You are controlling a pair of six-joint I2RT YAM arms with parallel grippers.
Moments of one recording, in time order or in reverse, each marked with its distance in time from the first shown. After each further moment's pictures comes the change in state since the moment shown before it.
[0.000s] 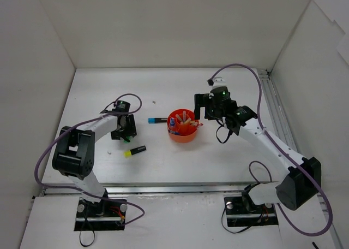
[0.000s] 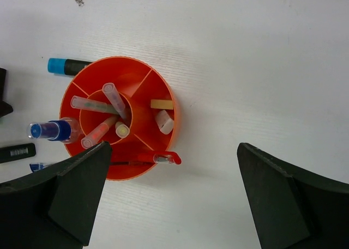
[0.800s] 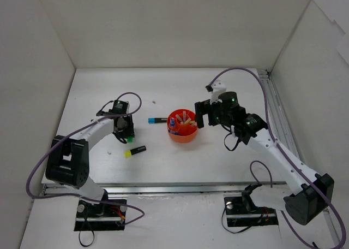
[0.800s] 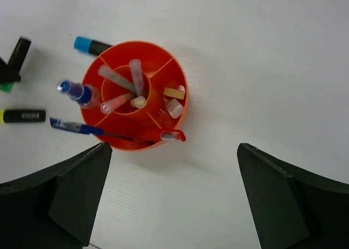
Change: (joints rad) left arm -0.002 -0.069 -0.025 -0.008 0.106 0.018; right arm -0.002 -0.156 -0.066 -0.004 -0.093 -0.114
